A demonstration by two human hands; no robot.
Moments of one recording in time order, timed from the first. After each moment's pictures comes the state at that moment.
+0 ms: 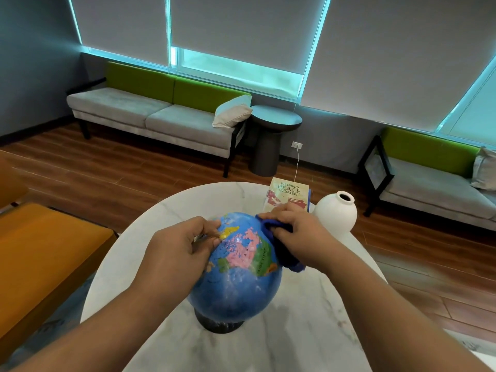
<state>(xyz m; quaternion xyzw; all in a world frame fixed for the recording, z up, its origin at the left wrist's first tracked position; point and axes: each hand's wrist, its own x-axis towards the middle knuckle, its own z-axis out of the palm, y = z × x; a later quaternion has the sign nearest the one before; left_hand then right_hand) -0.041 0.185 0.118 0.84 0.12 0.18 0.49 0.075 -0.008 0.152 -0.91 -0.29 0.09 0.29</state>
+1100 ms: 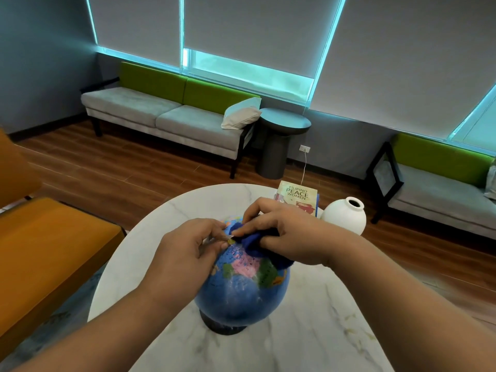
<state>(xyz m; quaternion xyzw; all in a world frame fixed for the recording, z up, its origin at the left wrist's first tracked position) -0.042 0.190 0.112 0.86 0.09 0.23 0.44 0.069 0.021 0.188 -0.85 -0.47 0.16 0.16</state>
